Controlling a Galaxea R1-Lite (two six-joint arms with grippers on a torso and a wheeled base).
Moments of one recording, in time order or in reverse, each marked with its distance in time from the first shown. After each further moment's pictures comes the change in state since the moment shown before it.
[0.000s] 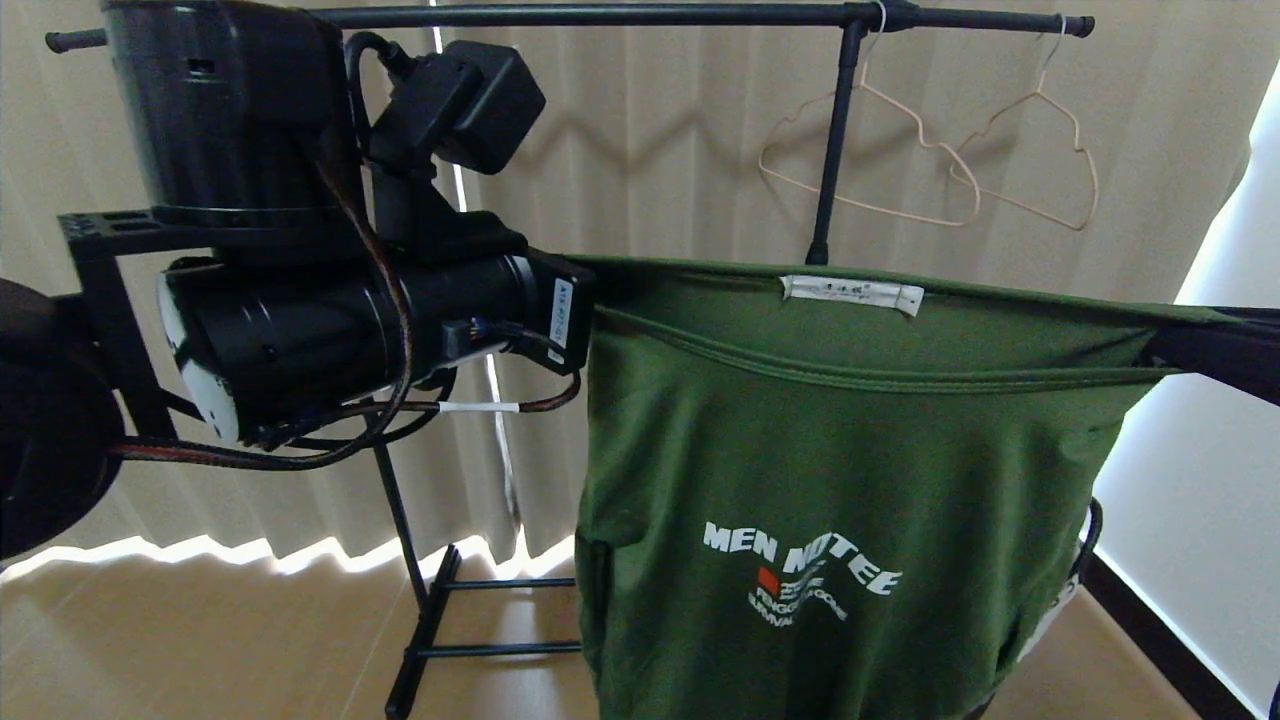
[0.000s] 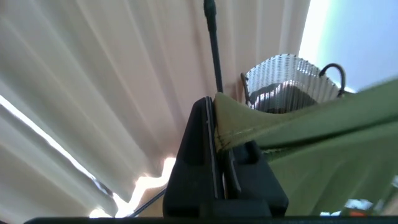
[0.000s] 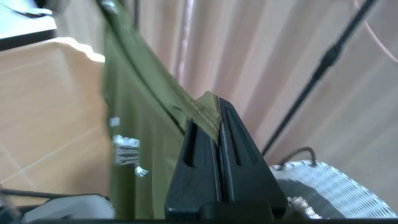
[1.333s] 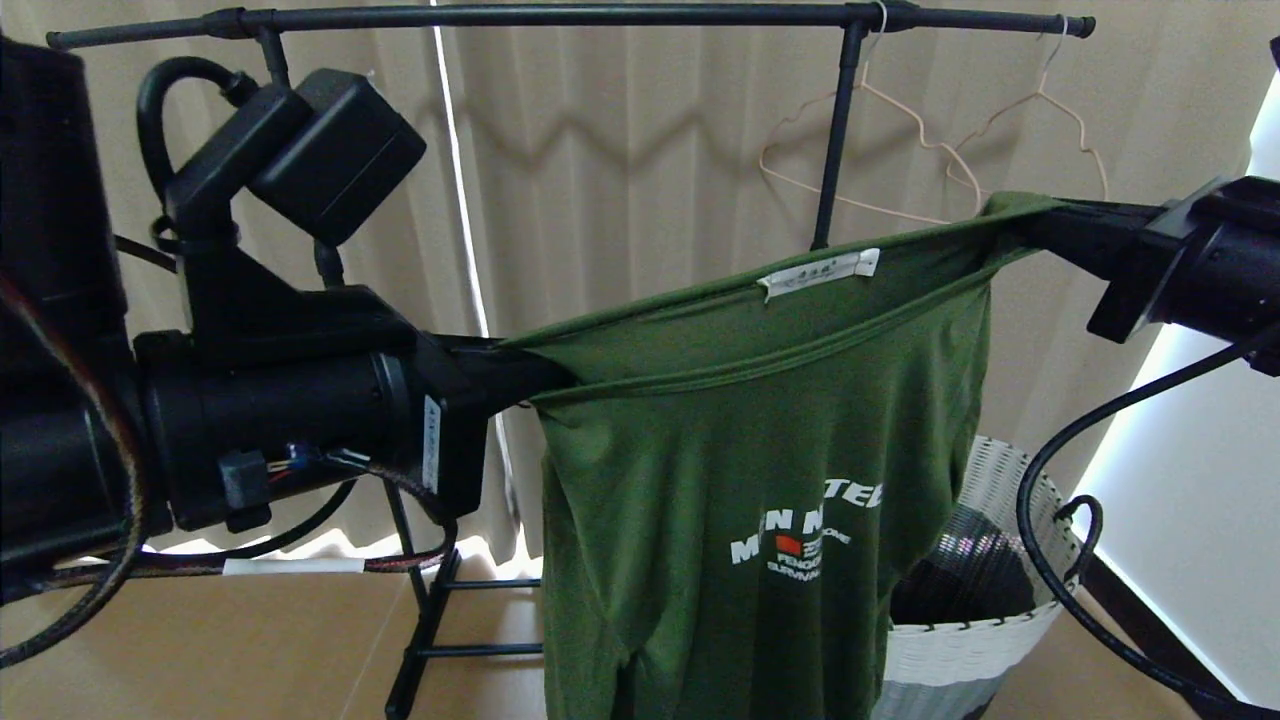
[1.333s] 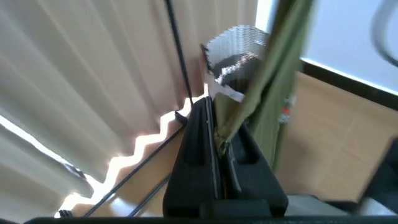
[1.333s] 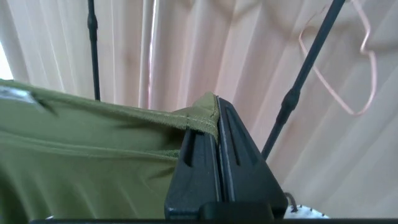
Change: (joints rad) left arm -0.072 -0.244 0.187 0.151 -0.110 -0.027; right arm -0.080 0.287 -0.025 -0.447 -0.050 0.044
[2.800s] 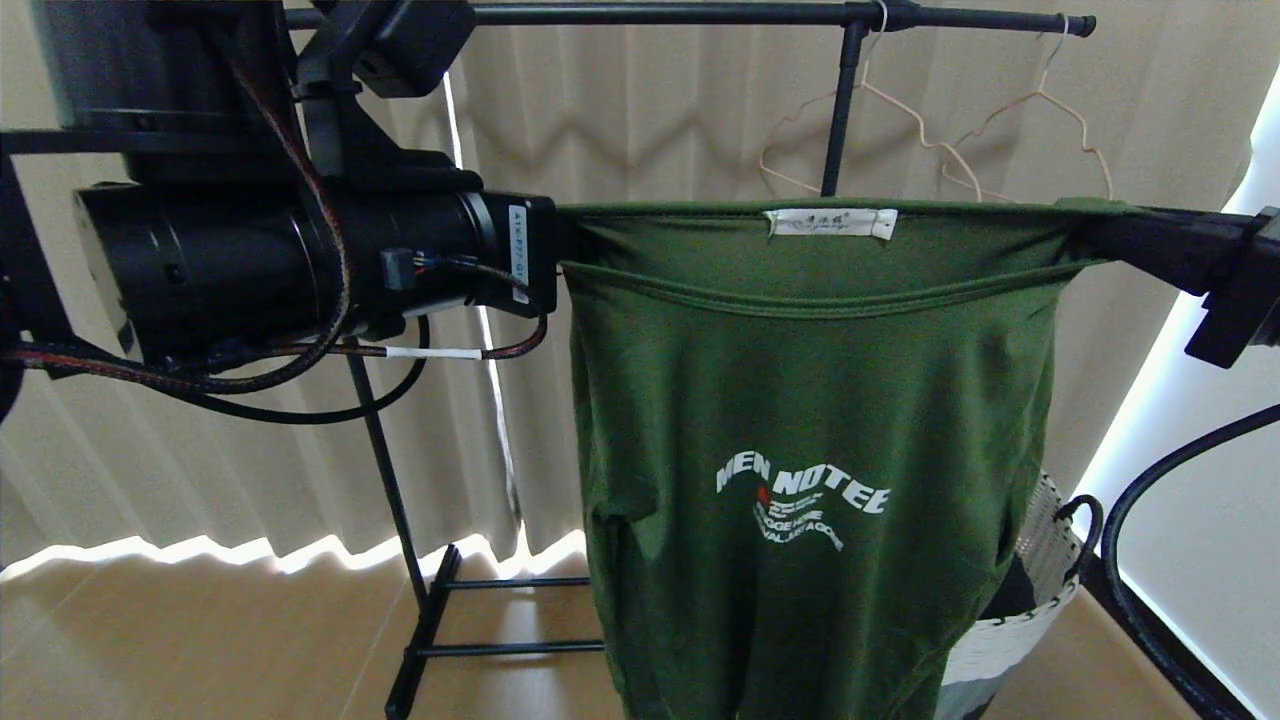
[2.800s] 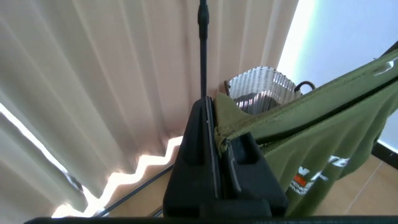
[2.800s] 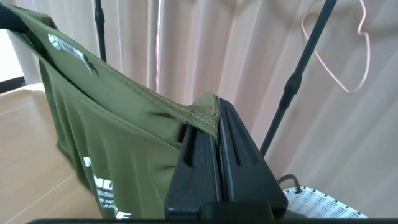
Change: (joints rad) left arm 0.109 0.210 -0.283 -0.025 0.033 -0.108; right arm 0.003 -0.119 0.006 0.136 -0.001 0.026
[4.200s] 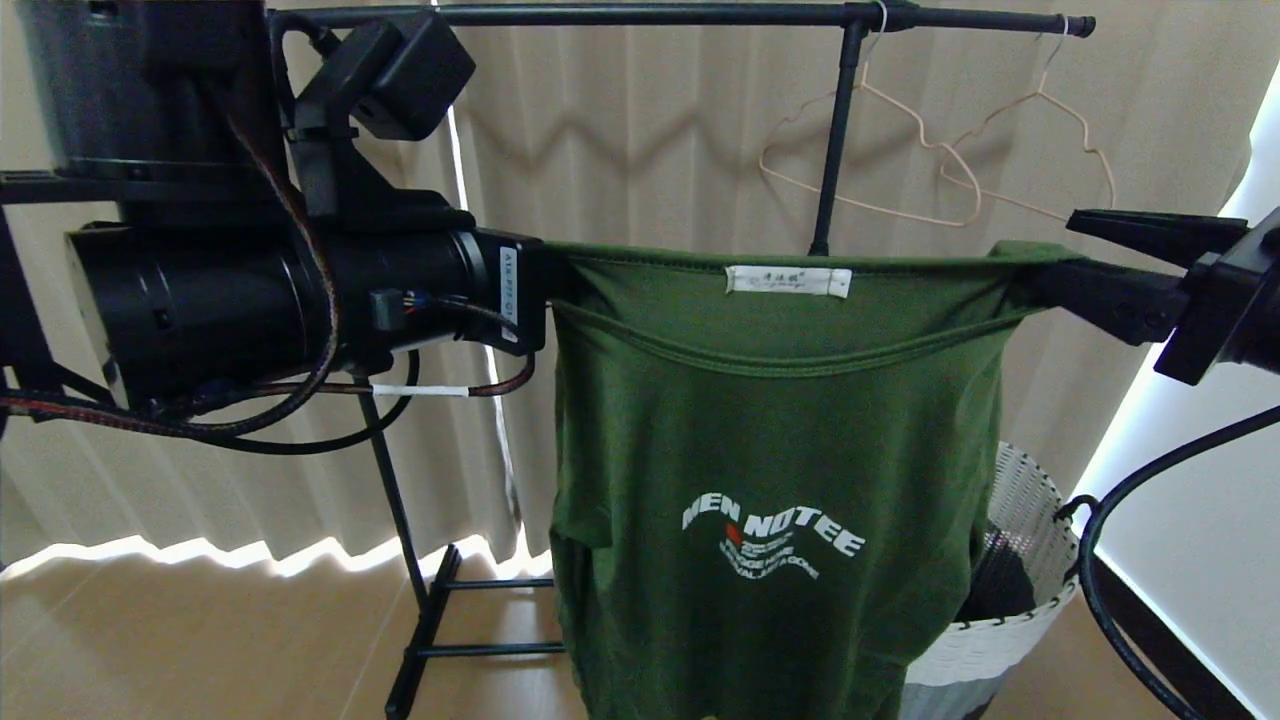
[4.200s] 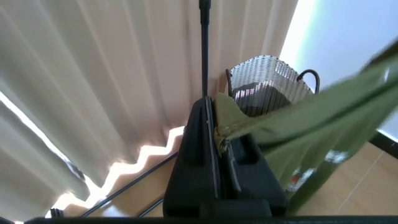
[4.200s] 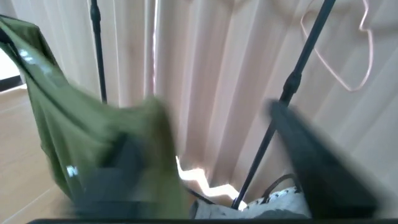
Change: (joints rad) left arm 0.001 -0.024 0.070 -0.001 0.001 0.003; right arm 0.002 0.019 0.049 -0.043 -0.003 -0.005
